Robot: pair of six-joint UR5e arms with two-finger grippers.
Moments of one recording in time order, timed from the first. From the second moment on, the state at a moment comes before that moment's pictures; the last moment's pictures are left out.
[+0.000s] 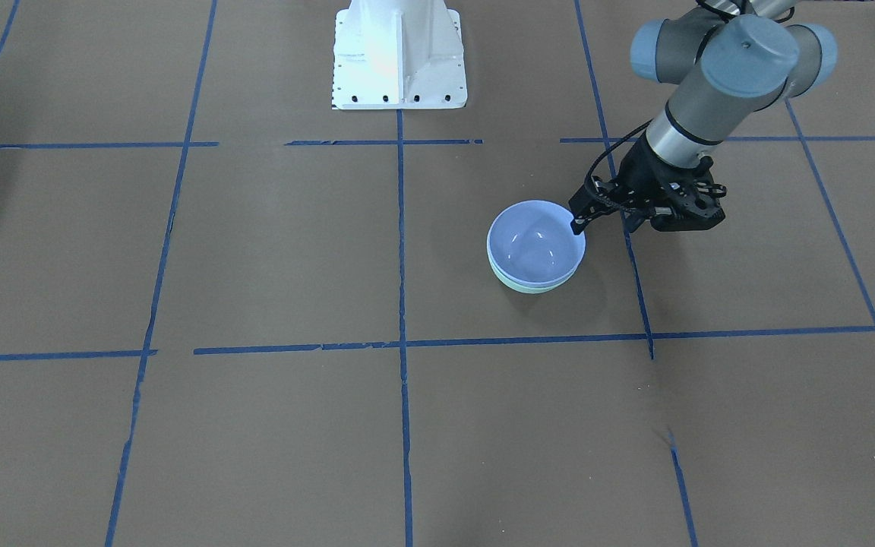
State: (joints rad) left arm -0.86 -1.88 -1.86 -1.84 -2.15 -1.12; right arm 1.58 -1.62 1.64 -1.63 2.28 0.02
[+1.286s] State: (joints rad) left arm -1.53 -1.54 -1.61 -1.78 -2.27 0.12; right arm 1.58 -1.62 1.64 -1.63 2.28 0.02
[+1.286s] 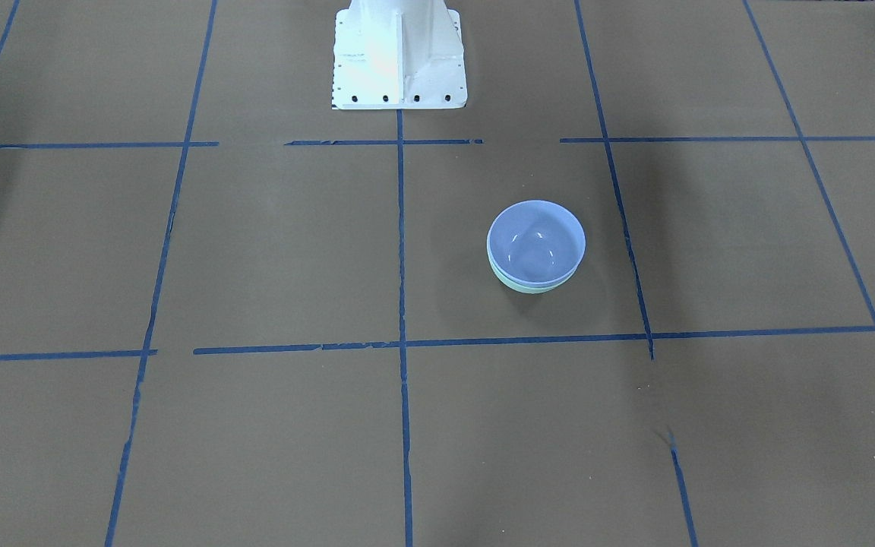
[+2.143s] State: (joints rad) left arm -1.60 -1.46 -1.65 -1.58 -2.33 0.15; right arm 1.58 -1.62 1.64 -1.63 2.28 0.02
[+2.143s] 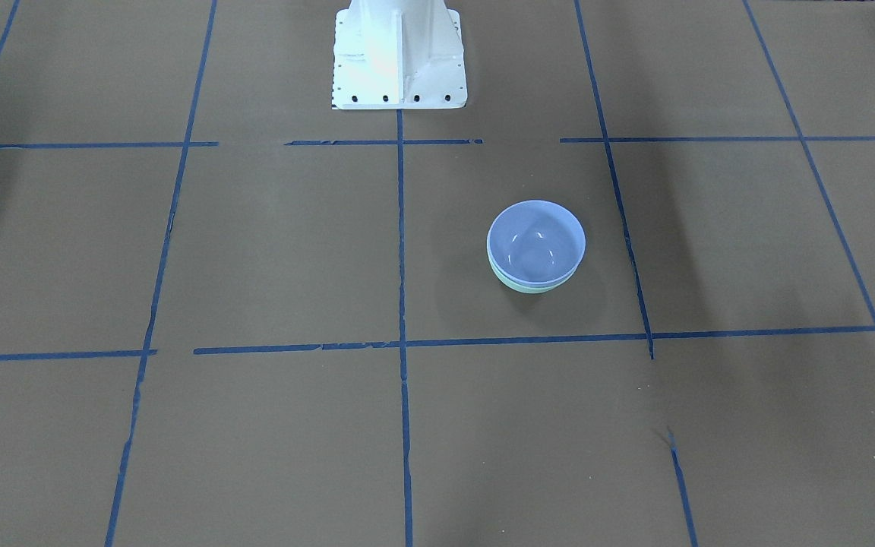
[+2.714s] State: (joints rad) left arm -1.61 -1.46 -1.65 -1.57 -2.33 0.14; right arm 1.58 -1.62 1.64 -1.63 2.28 0.02
